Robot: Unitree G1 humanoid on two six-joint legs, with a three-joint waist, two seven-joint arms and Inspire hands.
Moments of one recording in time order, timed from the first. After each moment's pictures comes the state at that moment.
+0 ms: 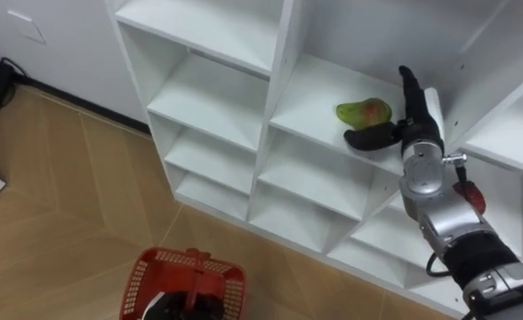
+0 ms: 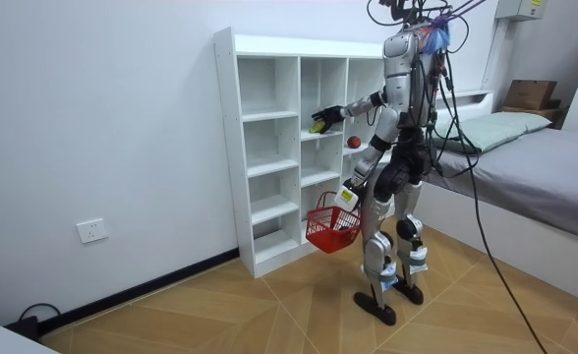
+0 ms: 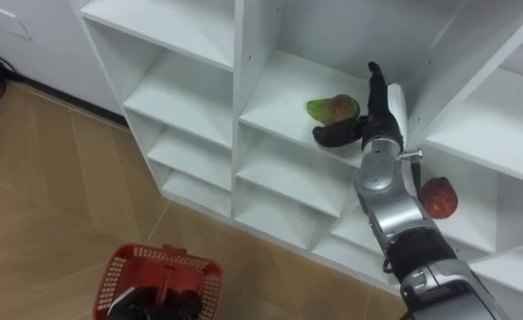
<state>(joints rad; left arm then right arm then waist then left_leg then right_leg) -0.01 0.18 -0.28 0.92 -0.20 0.06 0.00 -0.53 -0.34 0.31 0.78 0.12 0.01 -0.38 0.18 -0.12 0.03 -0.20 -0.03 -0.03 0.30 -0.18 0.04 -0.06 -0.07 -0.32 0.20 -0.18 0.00</state>
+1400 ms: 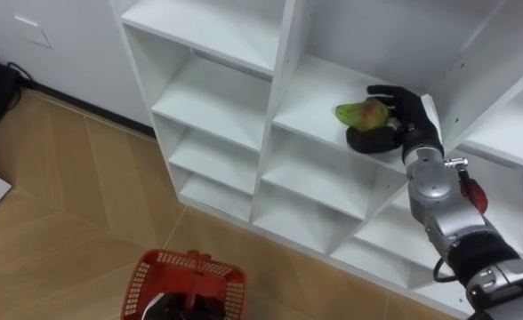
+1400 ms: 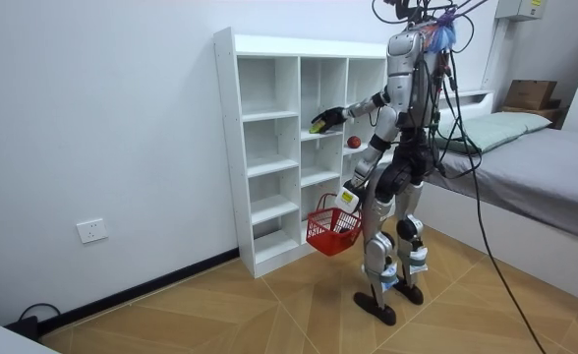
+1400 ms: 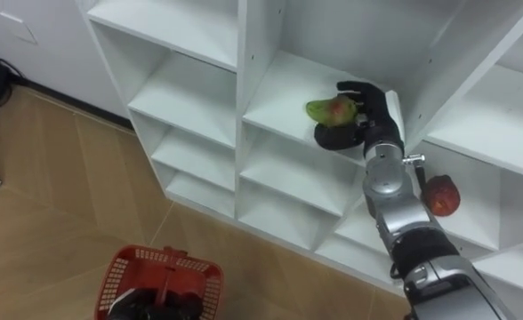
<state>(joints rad) -0.06 0.18 -0.30 1.02 -0.27 0.06 0.00 -0.55 -0.35 0.31 0.91 0.19 -0.11 -0.27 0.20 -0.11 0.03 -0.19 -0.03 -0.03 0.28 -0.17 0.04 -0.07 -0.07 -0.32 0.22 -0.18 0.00</state>
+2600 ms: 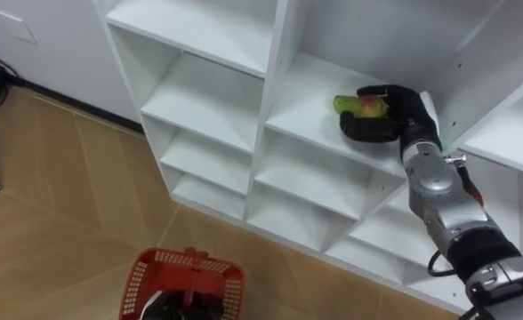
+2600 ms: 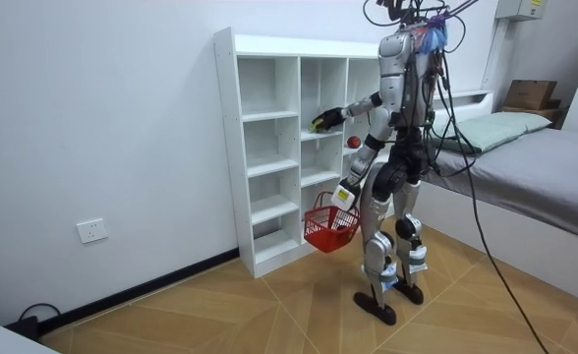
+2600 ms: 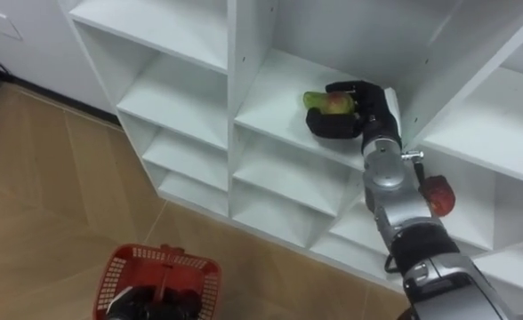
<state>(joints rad) -0.06 0.17 -0.30 1.01 -0.27 0.04 0.04 -0.50 -0.34 0.29 0.79 0.26 -0.06 -0.17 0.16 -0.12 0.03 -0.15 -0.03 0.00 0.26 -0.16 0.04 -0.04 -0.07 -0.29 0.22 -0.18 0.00</state>
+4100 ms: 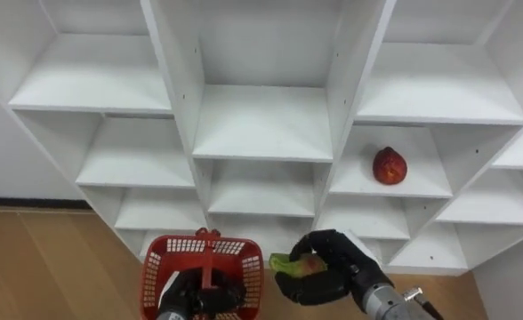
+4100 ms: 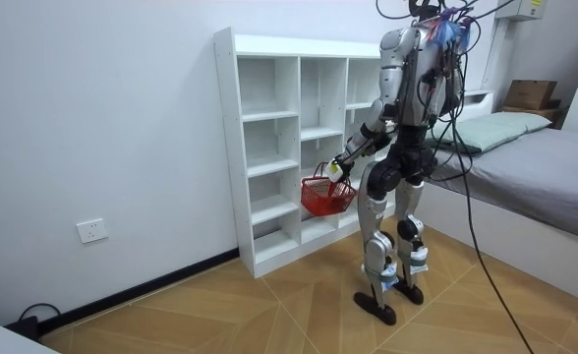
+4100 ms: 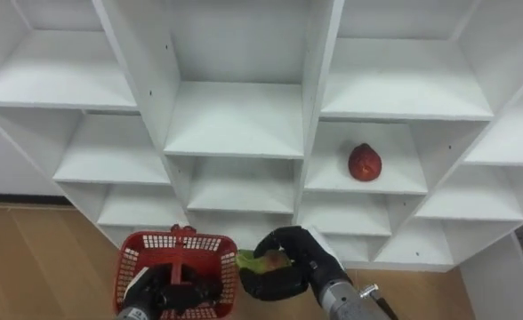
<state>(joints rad) 0.05 0.16 -0.34 0.72 -0.31 0.03 0.08 0.18 -0.26 0.34 0.30 -0.05 0.02 0.11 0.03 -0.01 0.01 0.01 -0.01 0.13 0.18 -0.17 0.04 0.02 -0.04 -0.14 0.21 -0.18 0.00</state>
